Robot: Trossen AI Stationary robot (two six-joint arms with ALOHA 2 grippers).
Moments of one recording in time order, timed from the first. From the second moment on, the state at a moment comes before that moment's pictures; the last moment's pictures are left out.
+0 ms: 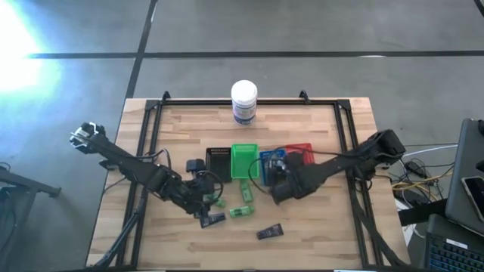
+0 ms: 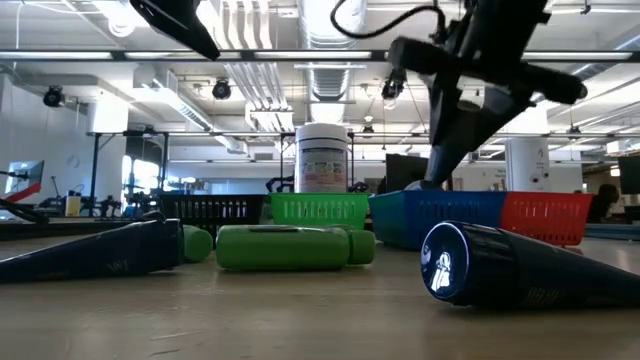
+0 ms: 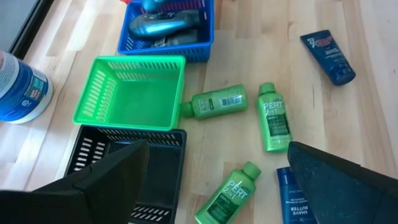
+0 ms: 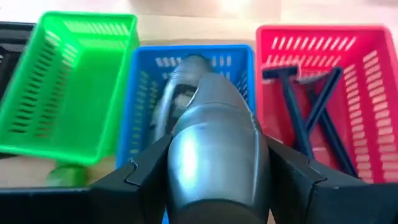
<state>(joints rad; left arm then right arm) -0.50 1.36 1.16 -0.73 -0.51 -0.45 0.34 1.72 1.26 -1.10 0.63 1.82</state>
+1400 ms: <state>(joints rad) -0.47 1.45 0.85 -0.41 -0.13 0.07 0.46 1.72 1.38 -1.09 0.59 1.63</state>
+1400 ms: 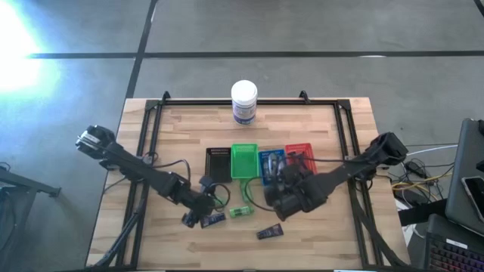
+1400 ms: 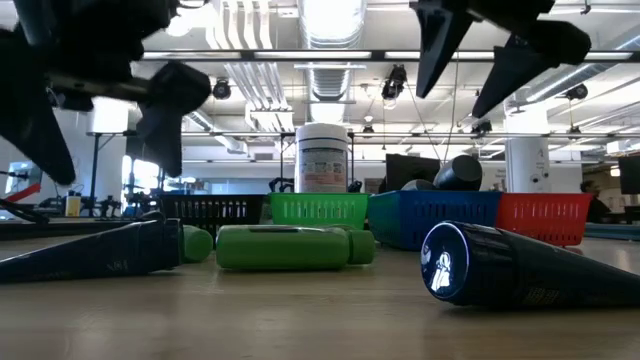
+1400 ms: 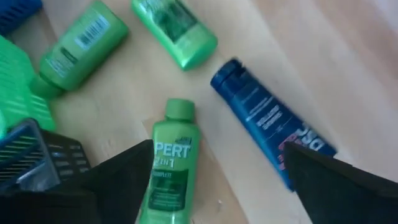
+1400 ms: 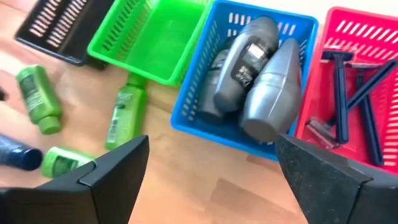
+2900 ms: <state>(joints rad) -0.33 1.54 0.89 -0.56 -0.06 0.06 0.49 1.72 1.38 -1.10 0.58 1.67</state>
